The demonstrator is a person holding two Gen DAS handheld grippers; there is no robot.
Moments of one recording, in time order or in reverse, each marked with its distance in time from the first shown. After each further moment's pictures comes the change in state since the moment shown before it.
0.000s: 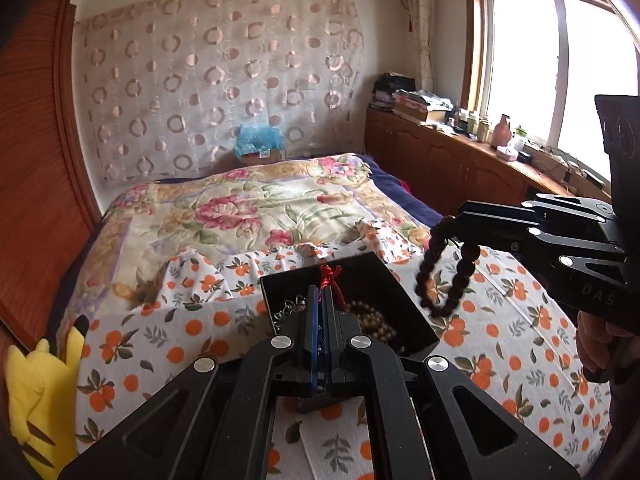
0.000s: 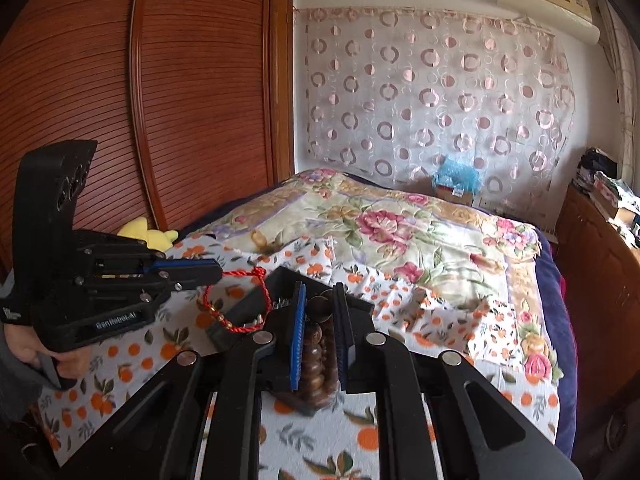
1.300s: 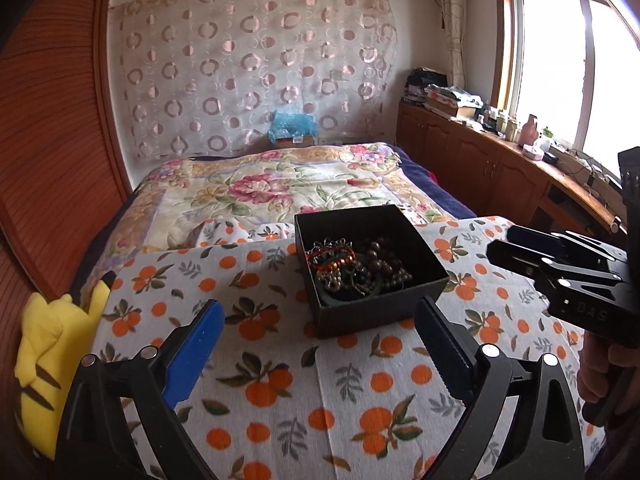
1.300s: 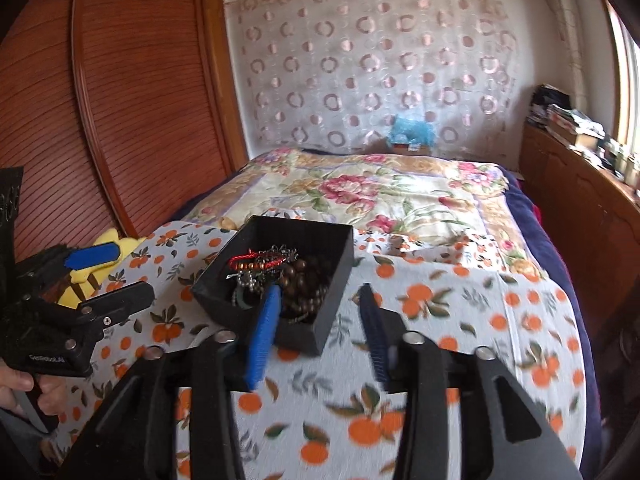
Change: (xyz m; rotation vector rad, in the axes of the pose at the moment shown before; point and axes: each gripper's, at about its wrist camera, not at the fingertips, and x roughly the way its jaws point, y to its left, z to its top) left arm -0.050 -0.003 -0.051 -0.071 0.022 0.113; right arm -0.008 0.014 -0.073 0.219 0.029 -0.145
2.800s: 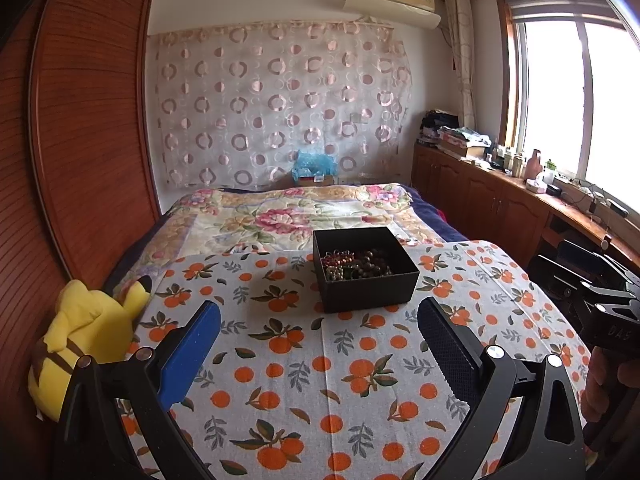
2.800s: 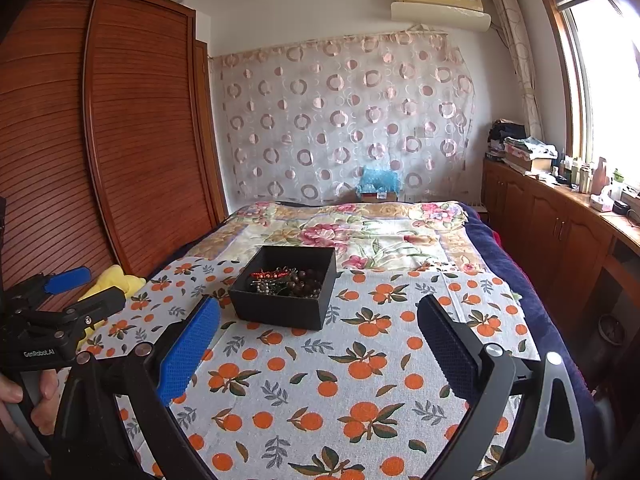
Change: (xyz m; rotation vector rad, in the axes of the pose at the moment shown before) left arm -0.101 -0.012 -0.038 -0.023 -0.150 0.077; right arm -0.115 0.028 -0.046 0.036 -0.207 -0.099
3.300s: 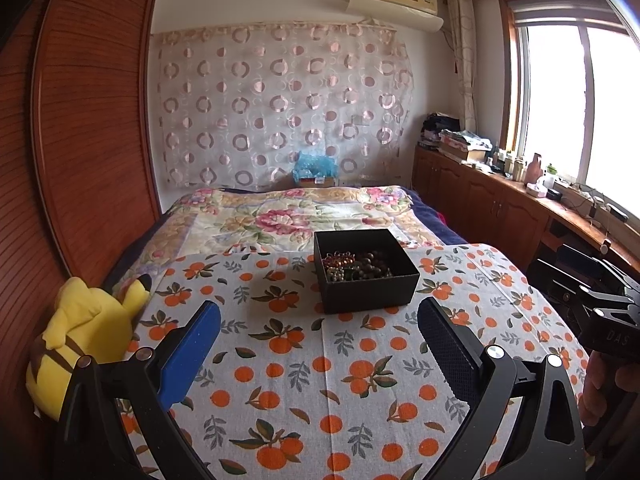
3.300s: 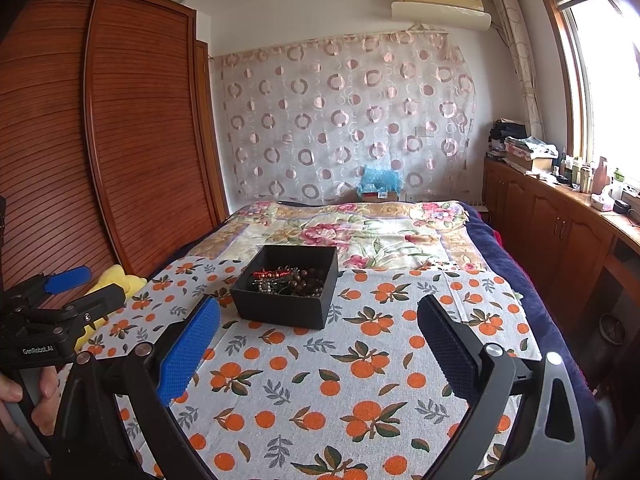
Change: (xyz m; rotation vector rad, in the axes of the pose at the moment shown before) left arm -0.001 0.001 -0.001 -0.002 -0.002 0.000; right arm 0.002 0.000 0.000 0.001 0.001 0.002
